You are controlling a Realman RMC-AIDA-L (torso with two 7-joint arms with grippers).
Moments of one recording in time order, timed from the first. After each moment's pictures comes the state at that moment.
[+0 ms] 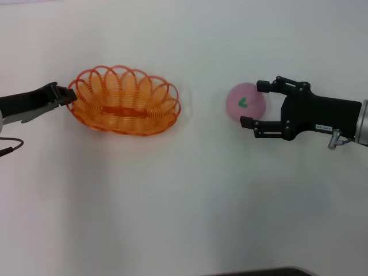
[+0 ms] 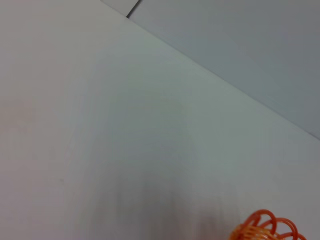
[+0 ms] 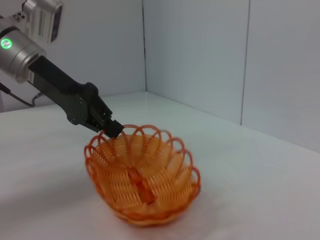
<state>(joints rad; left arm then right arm) -0.19 -2.18 1.24 1.25 2.18 1.01 -2.80 0.46 2.09 -0.45 -0.45 -2.10 -1.46 0.89</state>
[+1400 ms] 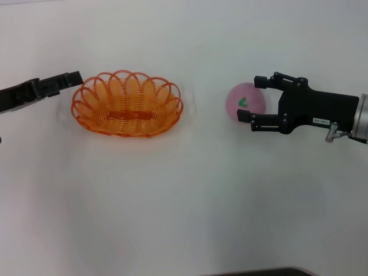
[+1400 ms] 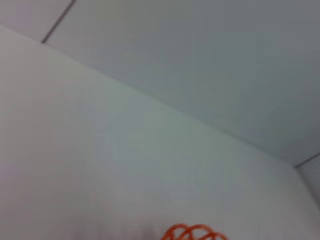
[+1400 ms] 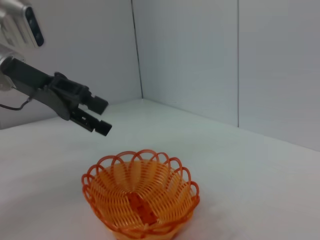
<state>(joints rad) -0.32 -2.16 0.79 1.00 1.99 1.36 -2.25 0.48 2.09 -0.44 -0.45 -2.10 -1.46 0.97</state>
